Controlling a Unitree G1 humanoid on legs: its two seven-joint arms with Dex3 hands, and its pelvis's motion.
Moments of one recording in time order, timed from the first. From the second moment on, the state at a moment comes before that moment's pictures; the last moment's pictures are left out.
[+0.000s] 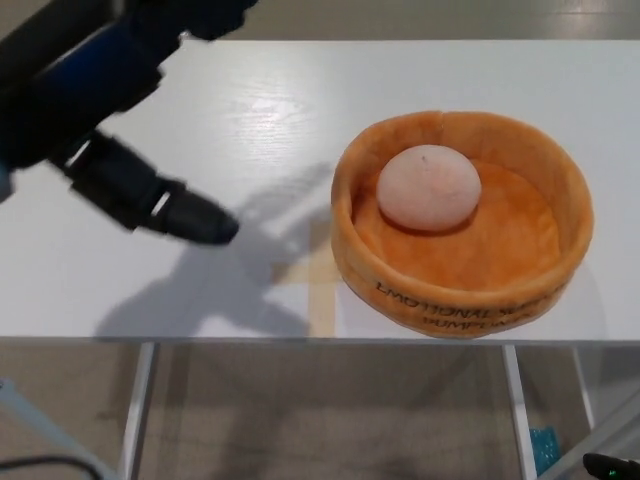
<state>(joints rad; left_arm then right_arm) -0.50 0.62 0.13 -0.37 0.08 -0.15 -0.64 -0.23 -0.27 -0.16 1.29 -0.03 -0.34 -0.03</state>
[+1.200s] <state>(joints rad) 0.24 0.74 0.28 0.15 -0.25 -0.16 -1.02 -0.24 -0.30 -0.17 1.29 -0.03 -0.35 -0.03</state>
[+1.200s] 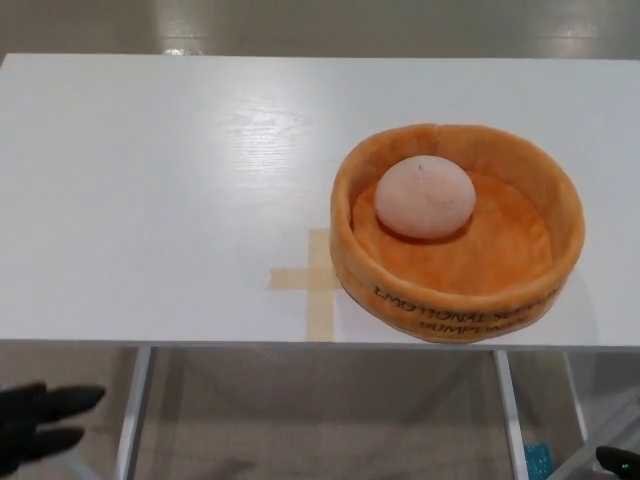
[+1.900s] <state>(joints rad) -0.09 0.55 -0.02 0.95 -0.06 -0.18 -0.77 -0.27 -0.30 -0.17 1.28 -0.03 -0.35 -0.02</state>
